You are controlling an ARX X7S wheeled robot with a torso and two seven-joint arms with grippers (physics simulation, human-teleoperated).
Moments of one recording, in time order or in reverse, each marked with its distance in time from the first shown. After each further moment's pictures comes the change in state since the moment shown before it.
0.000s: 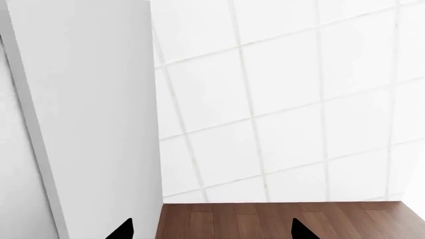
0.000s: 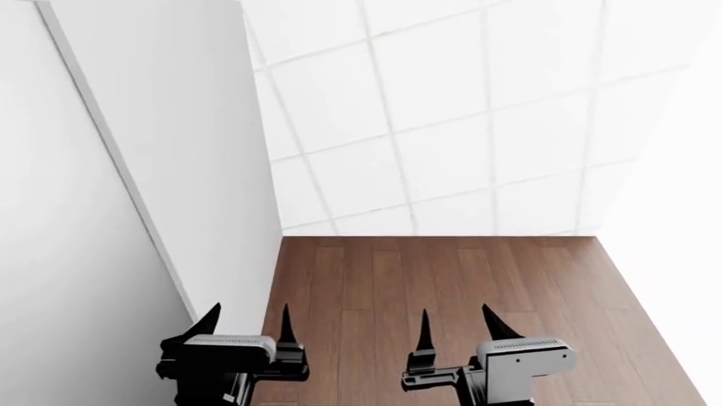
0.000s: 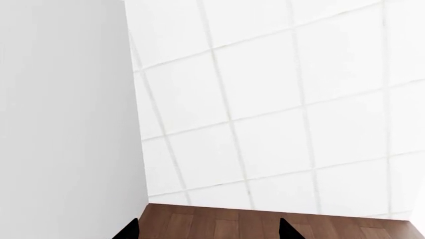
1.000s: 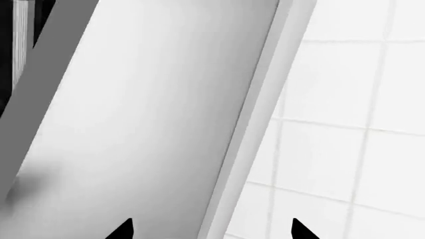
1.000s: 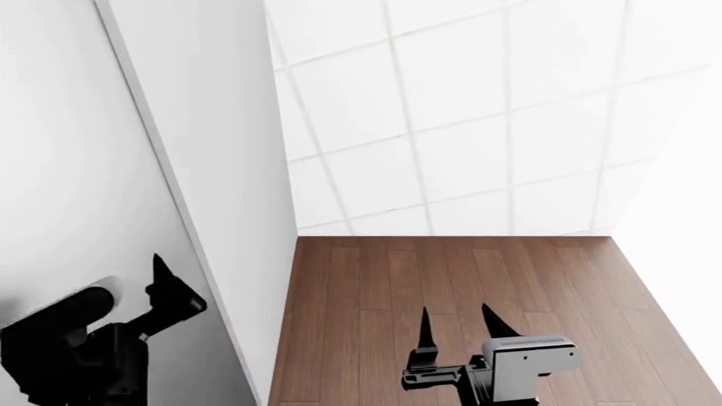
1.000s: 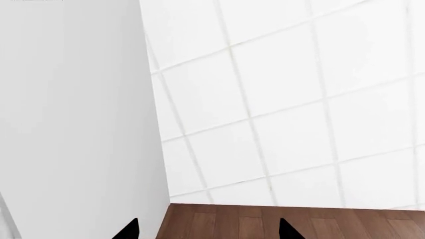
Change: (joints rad) left arm -0.017 -0.004 -0.324 0.474 -0.309 -0.384 -0.337; right arm -0.008 0.030 -0.020 -0.069 0.084 0.056 0.023
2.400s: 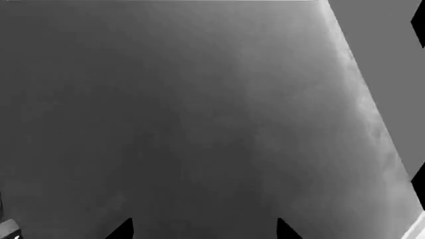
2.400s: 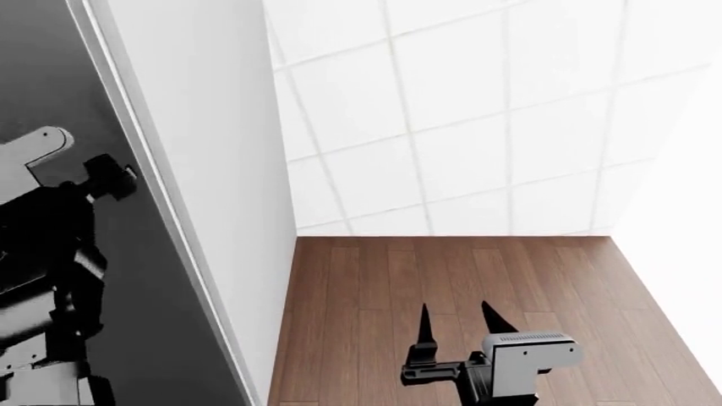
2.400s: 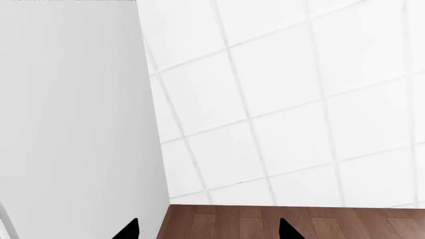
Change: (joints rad) left arm -0.854 -0.151 -0.129 -1.089 0.241 0.064 0.265; right arm 0.016 0.027 -0.035 -0.022 0.037 0.022 0.049
